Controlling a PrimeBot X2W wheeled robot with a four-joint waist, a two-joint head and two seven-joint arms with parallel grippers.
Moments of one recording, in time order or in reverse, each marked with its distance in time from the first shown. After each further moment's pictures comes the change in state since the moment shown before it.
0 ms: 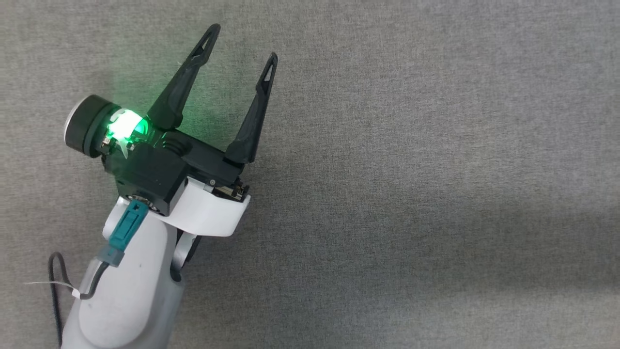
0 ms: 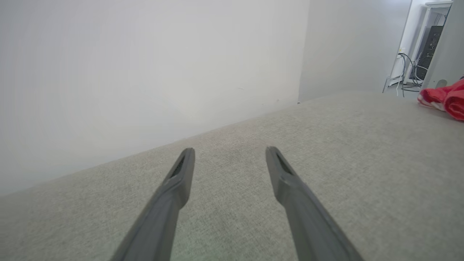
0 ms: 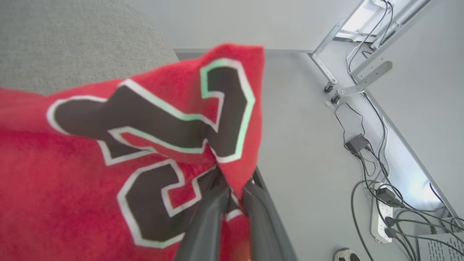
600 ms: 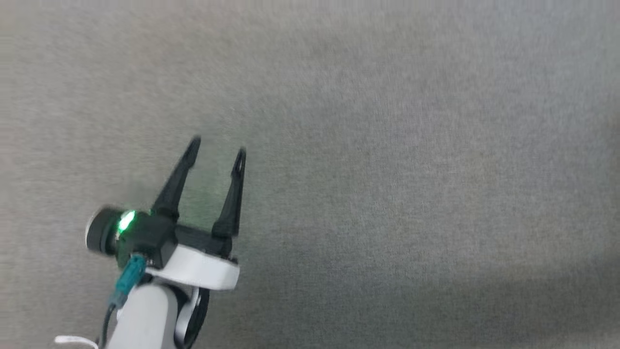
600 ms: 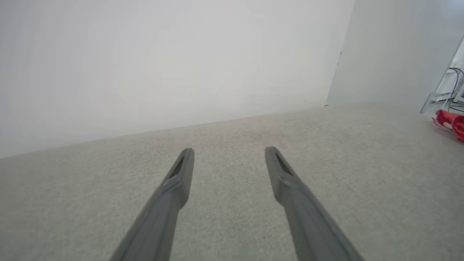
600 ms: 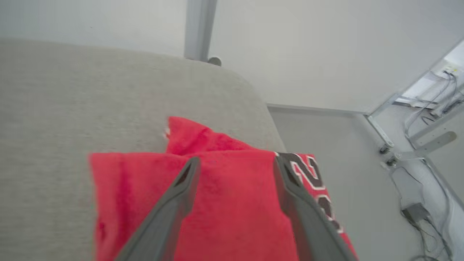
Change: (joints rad) left arm 0.275 -0.099 0.122 0.089 -0.039 0.000 0.000; right arm 0.069 0.141 0.193 -0.036 -0.104 0.000 -0.122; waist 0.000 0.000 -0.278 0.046
